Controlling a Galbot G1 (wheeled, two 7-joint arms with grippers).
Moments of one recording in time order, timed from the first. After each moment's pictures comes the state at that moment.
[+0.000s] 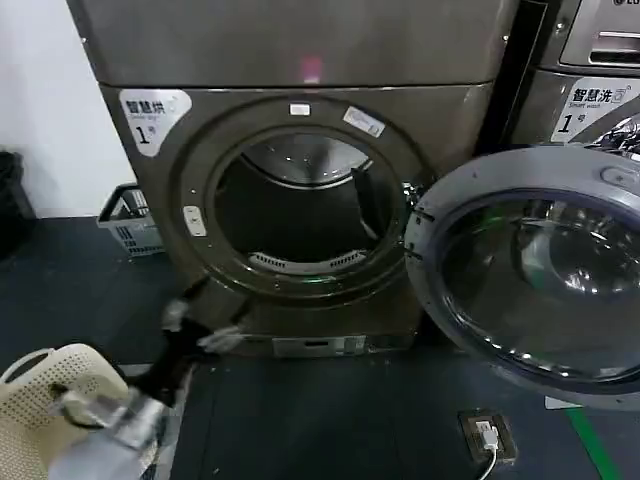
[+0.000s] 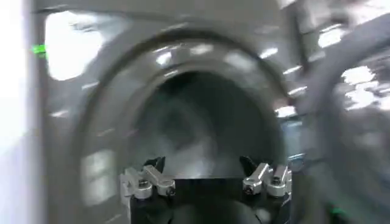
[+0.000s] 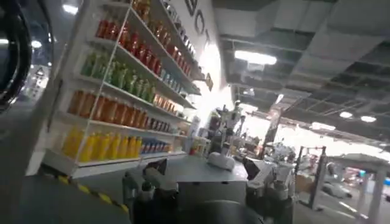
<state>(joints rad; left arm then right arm) 1.55 -0.89 -1.02 -2.24 -0.94 0.69 -0.38 -1.68 1.61 1.61 1.96 0.25 0.04 0.29</state>
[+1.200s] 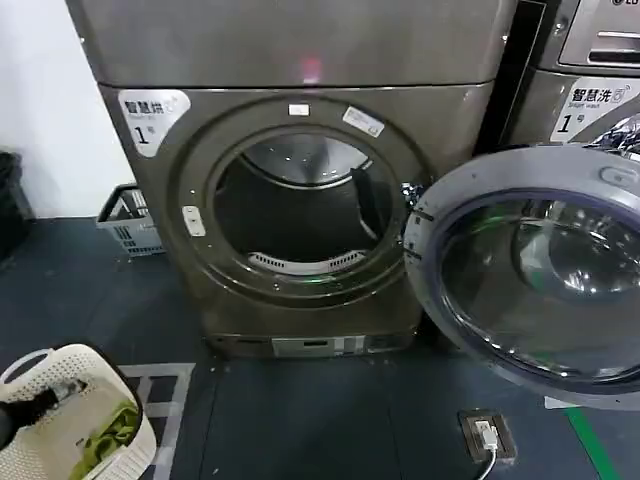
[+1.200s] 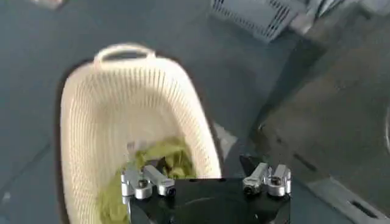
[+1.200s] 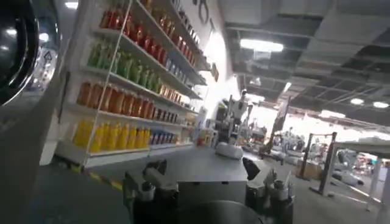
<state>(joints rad) 1.59 -0.71 -1.14 -2.08 -2.12 0.73 -1.19 -1.68 1.61 1.61 1.90 0.25 0.10 0.29</state>
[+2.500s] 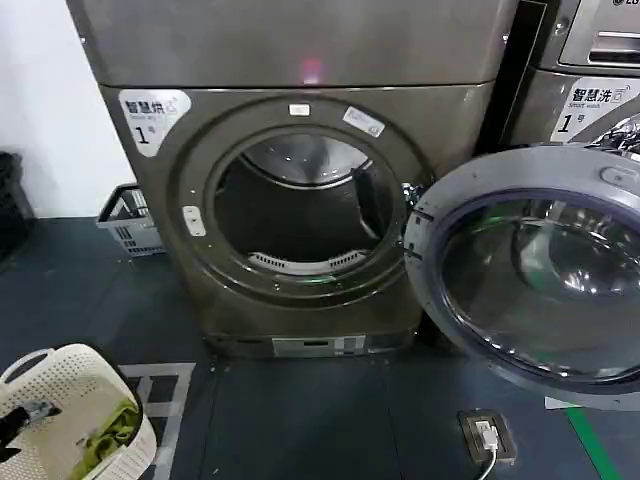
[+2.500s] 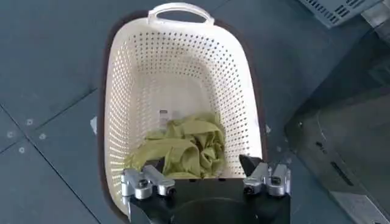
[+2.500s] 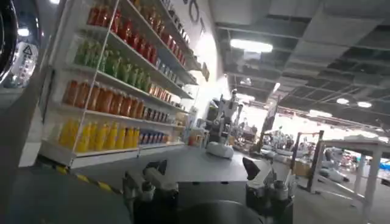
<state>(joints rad) 1.59 -0.72 -1.15 -1.98 -2.24 0.73 -1.24 -1.67 1.60 1.63 1.88 0.26 0.11 0.30</state>
